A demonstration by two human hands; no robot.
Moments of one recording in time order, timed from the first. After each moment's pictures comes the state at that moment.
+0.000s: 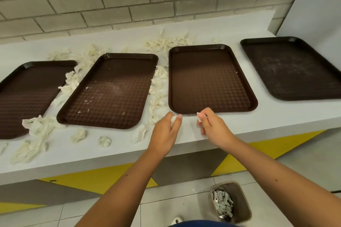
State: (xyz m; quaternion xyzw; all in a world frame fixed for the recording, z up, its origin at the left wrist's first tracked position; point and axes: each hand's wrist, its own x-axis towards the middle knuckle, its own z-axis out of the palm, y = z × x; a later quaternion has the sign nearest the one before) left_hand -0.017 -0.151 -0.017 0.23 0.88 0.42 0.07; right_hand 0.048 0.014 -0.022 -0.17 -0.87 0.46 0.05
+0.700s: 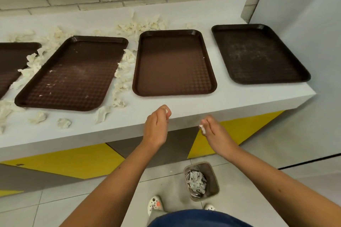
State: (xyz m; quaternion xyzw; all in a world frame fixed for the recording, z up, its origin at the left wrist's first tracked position) left_hand 0.067 -0.075 -0.020 0.15 0.82 0.53 0.14; right_hand 0.174 0.091 -0.047 -0.19 -0.86 0.47 0.04
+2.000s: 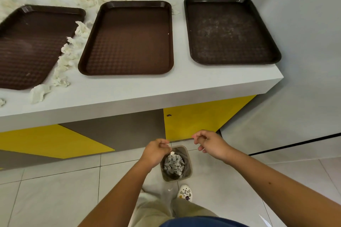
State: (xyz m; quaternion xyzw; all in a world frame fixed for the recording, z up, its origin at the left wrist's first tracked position) left_hand 0.192 0.018 -0.161 -0.01 0.80 0.43 0.42; right_hand 0.275 0.221 -0.125 -0.29 -0.76 0.54 -0.20
